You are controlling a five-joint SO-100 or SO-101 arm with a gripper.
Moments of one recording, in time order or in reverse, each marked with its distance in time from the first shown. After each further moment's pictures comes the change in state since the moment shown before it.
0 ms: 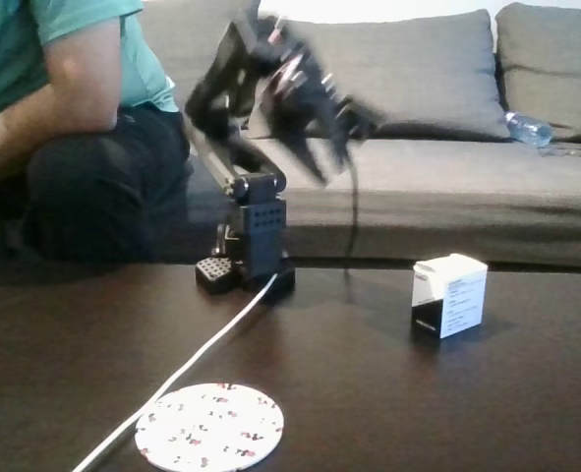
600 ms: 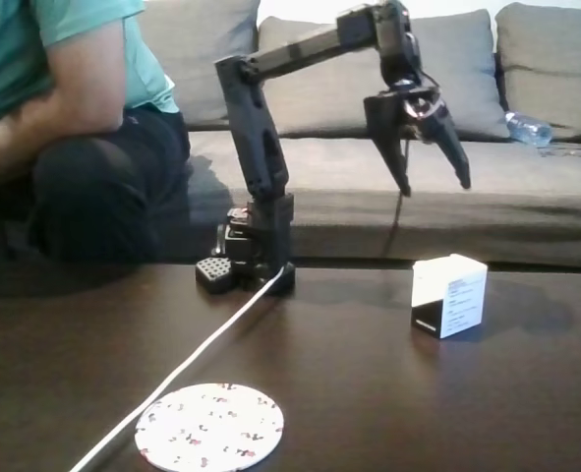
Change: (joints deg) arm -28.4 -37.0 -19.9 7.5 14.2
